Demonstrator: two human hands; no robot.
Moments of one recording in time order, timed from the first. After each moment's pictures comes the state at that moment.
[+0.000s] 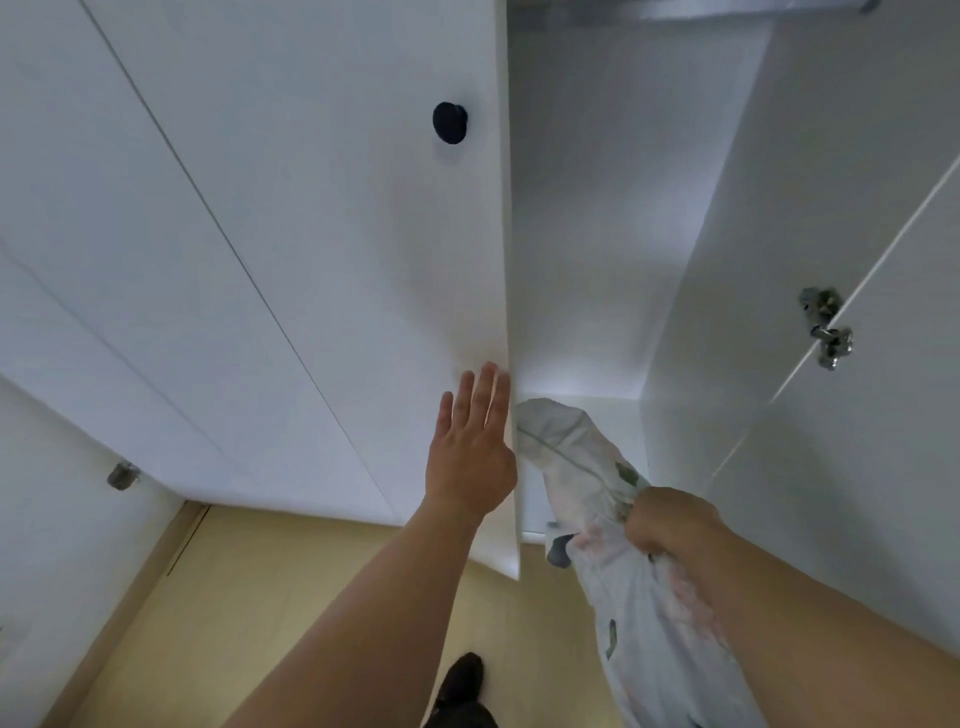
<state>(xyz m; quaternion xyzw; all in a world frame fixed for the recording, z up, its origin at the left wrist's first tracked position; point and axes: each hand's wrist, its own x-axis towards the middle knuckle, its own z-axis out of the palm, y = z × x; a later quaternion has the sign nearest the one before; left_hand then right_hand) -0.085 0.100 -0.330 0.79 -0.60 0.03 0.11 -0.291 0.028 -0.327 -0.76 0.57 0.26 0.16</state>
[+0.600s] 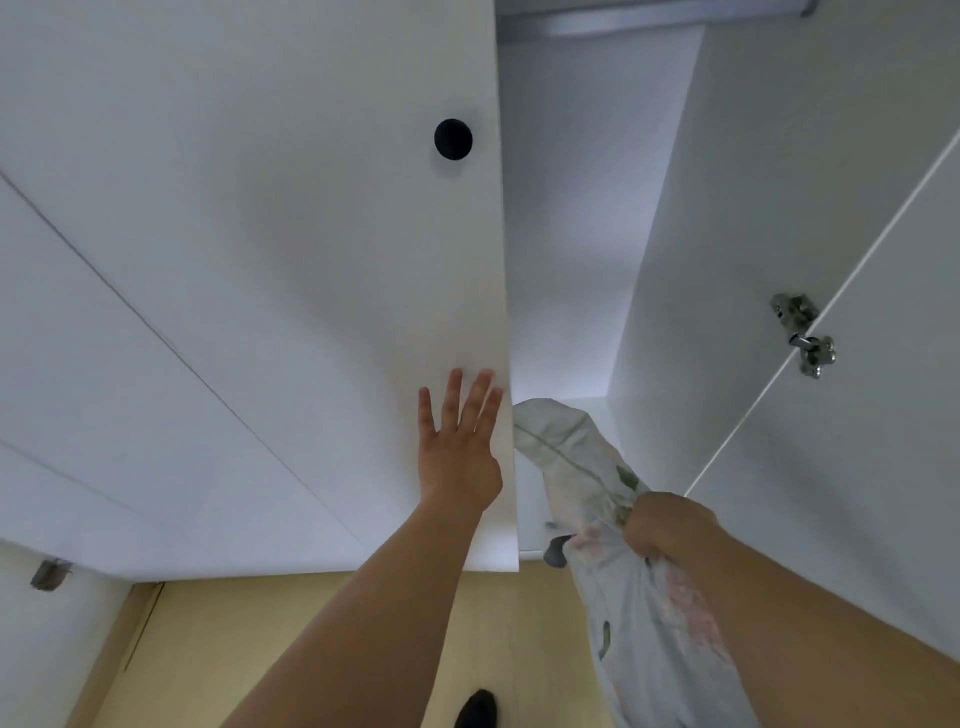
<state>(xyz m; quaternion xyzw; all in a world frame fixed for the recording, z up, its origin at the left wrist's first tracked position) -0.039 0.023 -0.318 0.77 -0.63 0.08 -0.07 -0.259 -0.013 -0.324 -0.69 0.64 0.27 0.21</state>
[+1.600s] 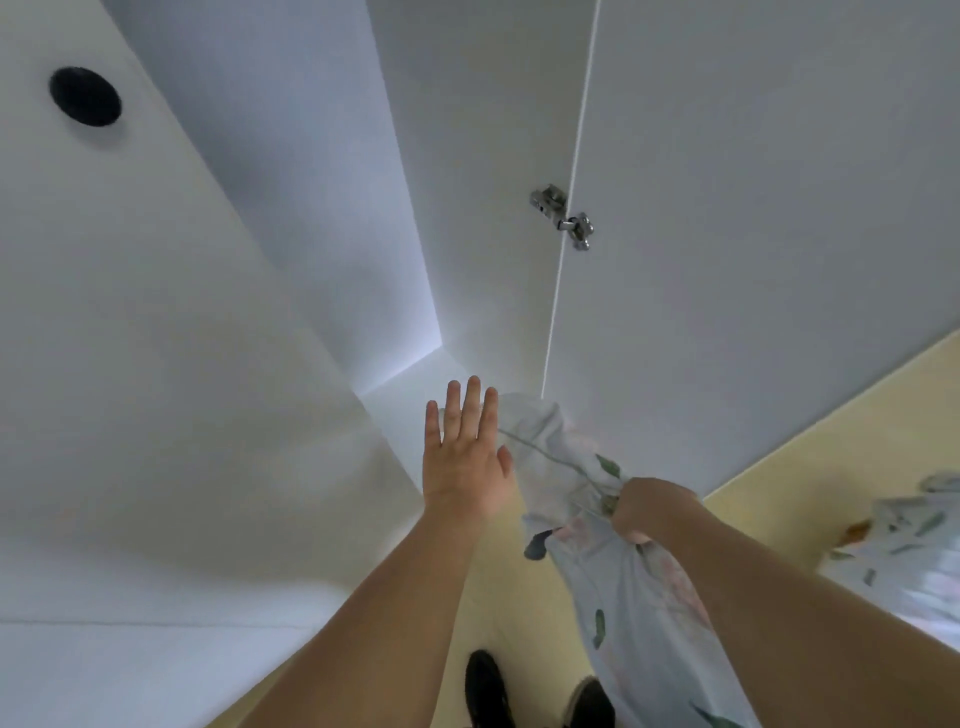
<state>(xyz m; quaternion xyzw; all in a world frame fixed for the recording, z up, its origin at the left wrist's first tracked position) -0.132 0.020 -0.361 0.55 -0.83 -0.03 -0.01 -0.321 0.094 -0.340 -0.48 0.78 0.25 0.31</state>
